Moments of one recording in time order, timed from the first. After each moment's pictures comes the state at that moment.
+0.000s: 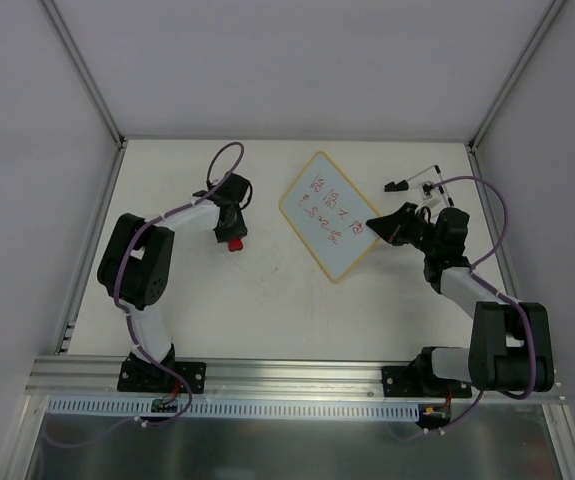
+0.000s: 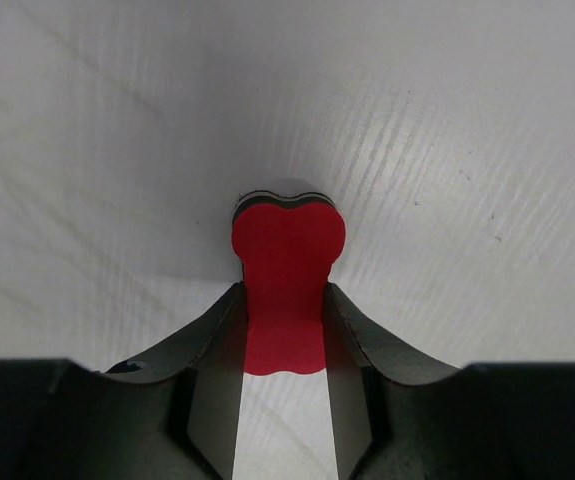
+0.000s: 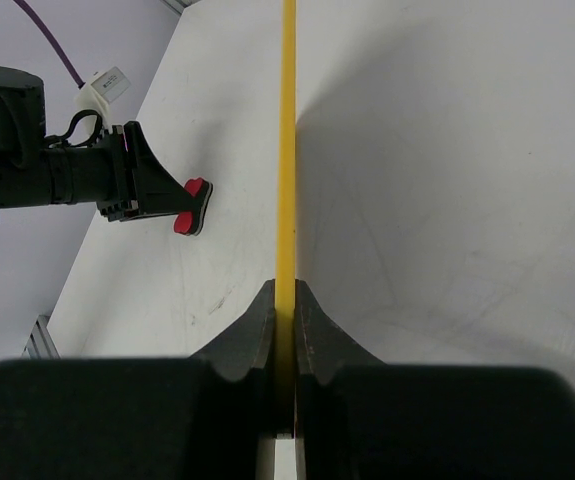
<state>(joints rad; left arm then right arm) -0.41 1.85 1.20 -0.49 -0.24 -0.65 0.01 1.30 0.51 0.55 -0.72 0.58</state>
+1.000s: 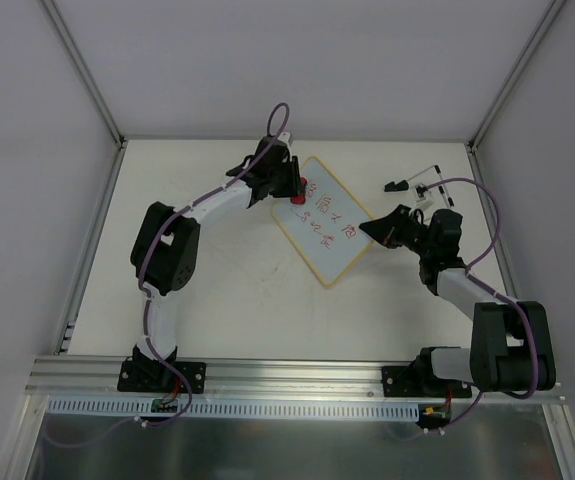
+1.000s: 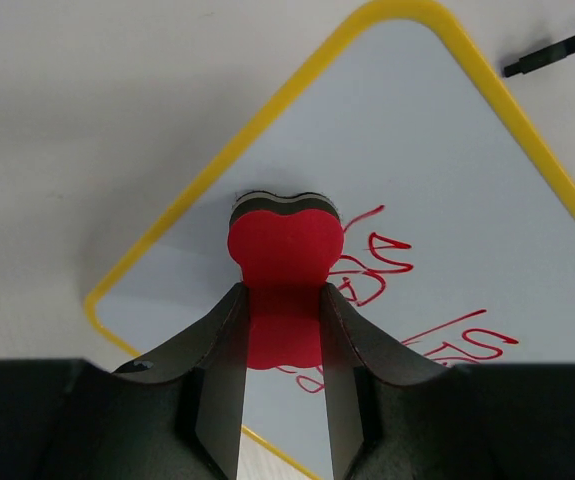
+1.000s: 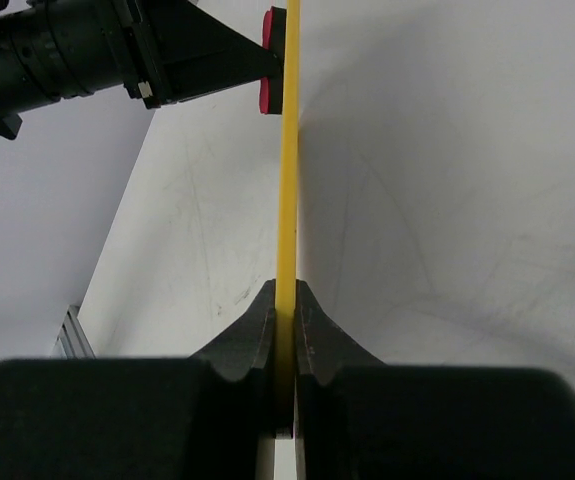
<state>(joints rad) -0.53 2.05 1.62 -0.23 0.07 -0.48 0.07 1.30 0.50 0.55 -0.71 0.63</state>
